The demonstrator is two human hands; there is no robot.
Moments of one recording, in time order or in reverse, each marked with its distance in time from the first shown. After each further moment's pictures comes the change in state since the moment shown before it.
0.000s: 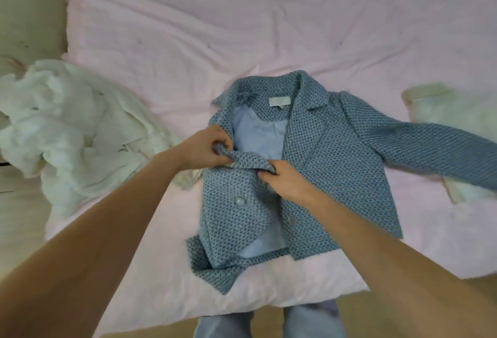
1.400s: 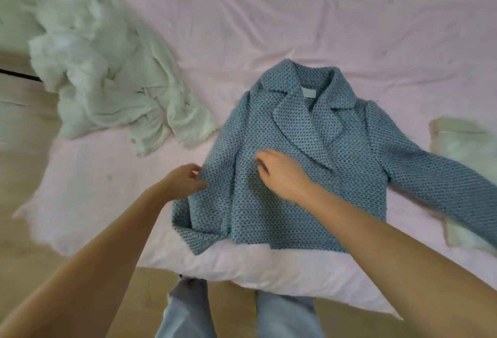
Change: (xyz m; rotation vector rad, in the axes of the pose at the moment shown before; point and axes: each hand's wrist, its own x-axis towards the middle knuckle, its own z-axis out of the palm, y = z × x) left_hand -0.091 -0.027 0.123 -0.246 0.033 -0.774; right_hand -0.006 0.014 -0.002 -0.804 -0.128 -0.388
